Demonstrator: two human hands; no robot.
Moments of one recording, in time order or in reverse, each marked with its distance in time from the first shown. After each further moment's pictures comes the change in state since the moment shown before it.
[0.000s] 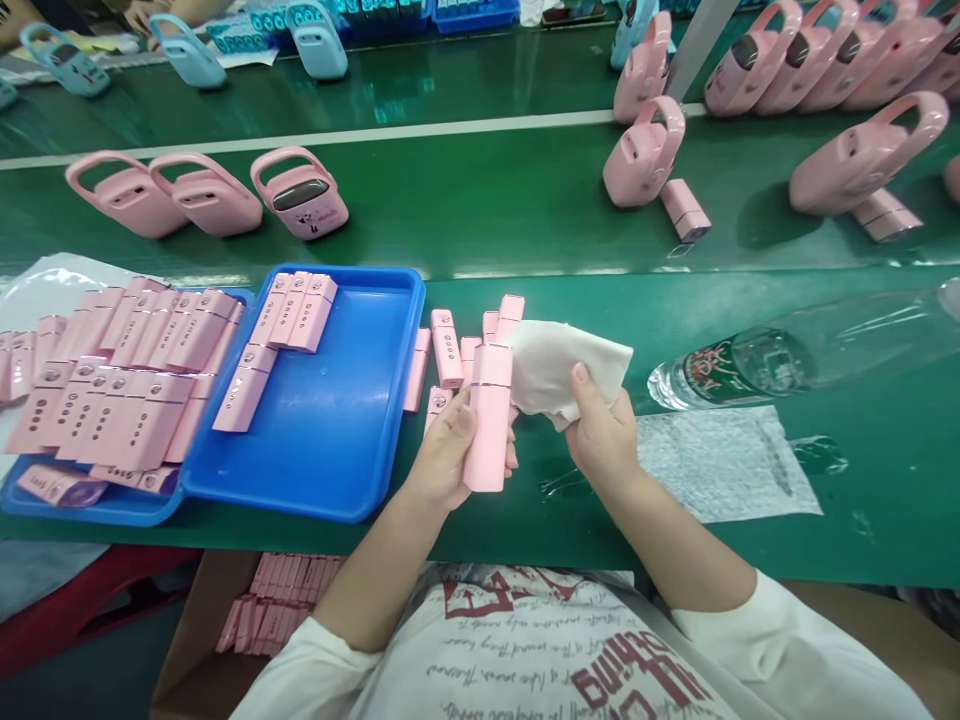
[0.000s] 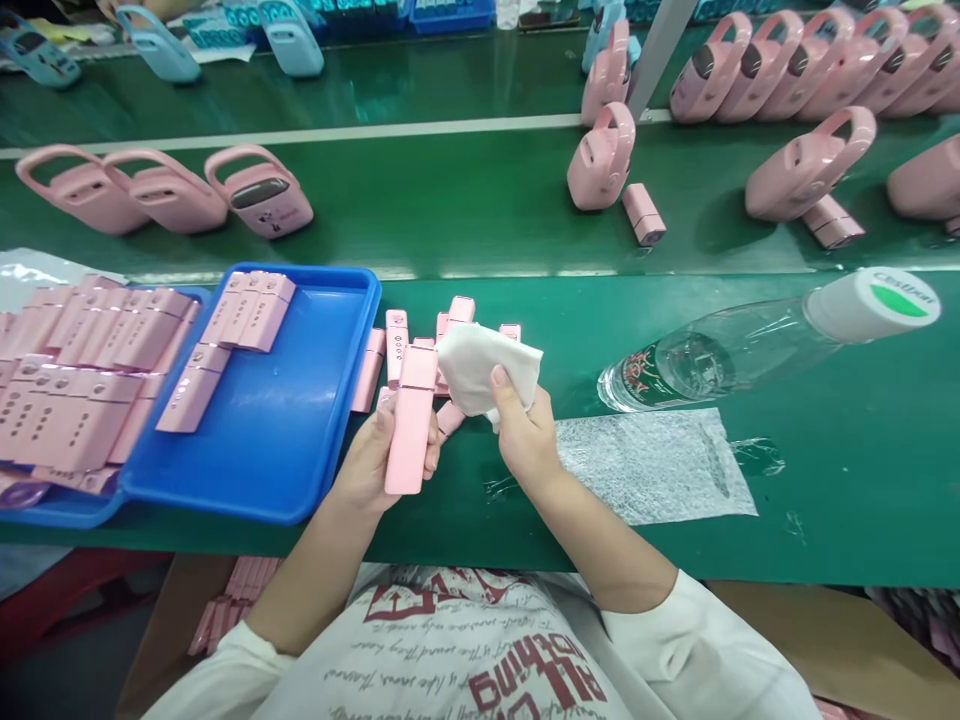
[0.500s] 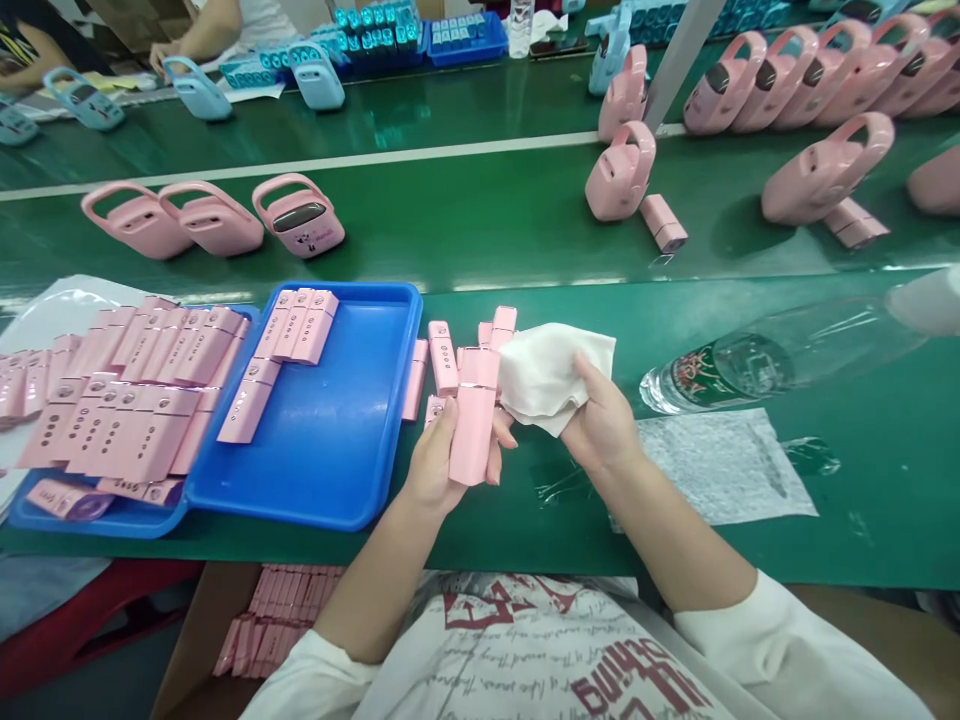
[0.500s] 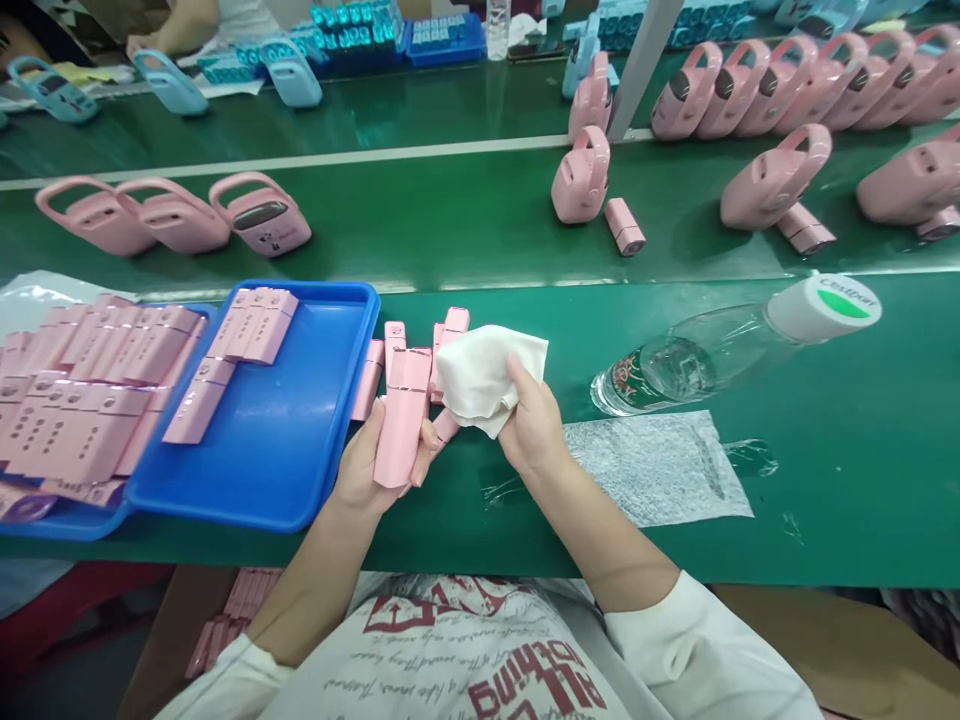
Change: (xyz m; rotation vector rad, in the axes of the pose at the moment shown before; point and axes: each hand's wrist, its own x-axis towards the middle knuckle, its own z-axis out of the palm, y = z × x) left_hand 0.003 0.001 -0.003 0.085 -0.009 0.036; right_hand 0.018 -0.008 0.004 0.369 0.092 0.228
